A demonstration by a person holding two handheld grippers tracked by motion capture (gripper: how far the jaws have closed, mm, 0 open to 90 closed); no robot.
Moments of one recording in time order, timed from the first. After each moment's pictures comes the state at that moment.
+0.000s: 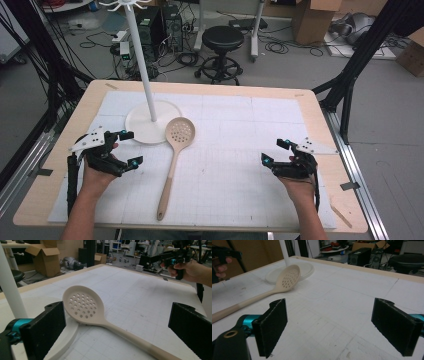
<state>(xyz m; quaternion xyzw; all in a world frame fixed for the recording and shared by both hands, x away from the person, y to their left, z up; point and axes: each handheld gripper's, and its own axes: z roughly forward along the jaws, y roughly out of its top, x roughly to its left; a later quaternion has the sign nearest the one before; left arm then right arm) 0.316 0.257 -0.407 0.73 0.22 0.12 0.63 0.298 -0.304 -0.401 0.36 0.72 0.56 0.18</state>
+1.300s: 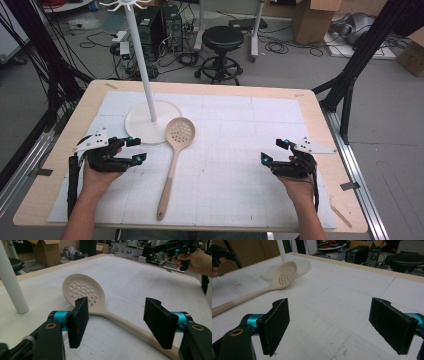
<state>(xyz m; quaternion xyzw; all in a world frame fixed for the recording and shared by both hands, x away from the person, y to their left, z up) 0.316 0.254 -0.413 0.75 0.24 0.12 0.60 0.298 -0.303 -0.401 0.36 0.73 0.55 0.20</state>
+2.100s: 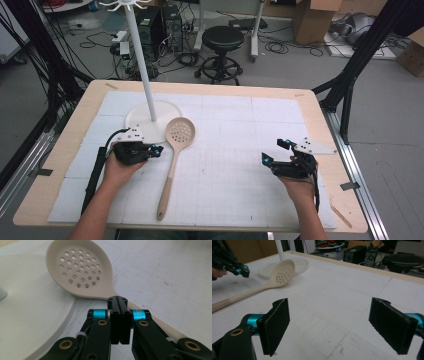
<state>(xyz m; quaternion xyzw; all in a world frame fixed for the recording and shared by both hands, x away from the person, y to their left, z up) 0.350 0.190 -0.422 0.85 0.26 0.11 0.45 0.297 -0.305 -0.401 0.36 0.73 0.54 0.21</state>
